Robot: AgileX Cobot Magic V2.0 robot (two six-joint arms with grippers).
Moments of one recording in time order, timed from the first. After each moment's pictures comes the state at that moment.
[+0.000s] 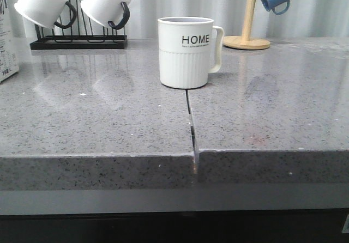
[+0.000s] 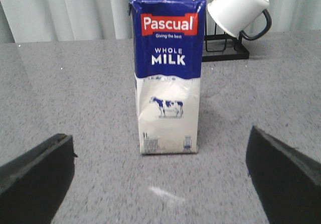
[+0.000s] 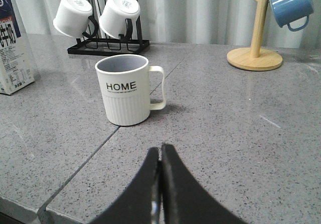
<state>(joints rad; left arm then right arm) -0.03 0.65 -0.42 0.04 0.02 -0.04 0.40 0.30 -0.25 0.02 0.08 0.06</state>
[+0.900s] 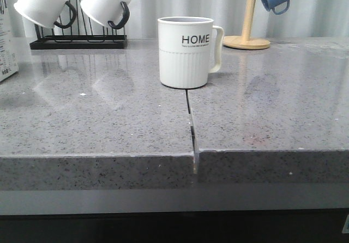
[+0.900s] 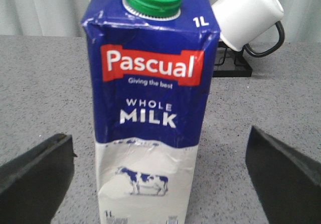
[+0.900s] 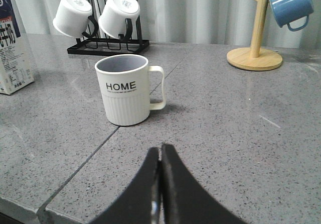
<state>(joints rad) -0.08 1.19 -0.65 -0.05 -0.25 -0.04 0.40 0.30 -0.25 0.02 0.08 0.06</state>
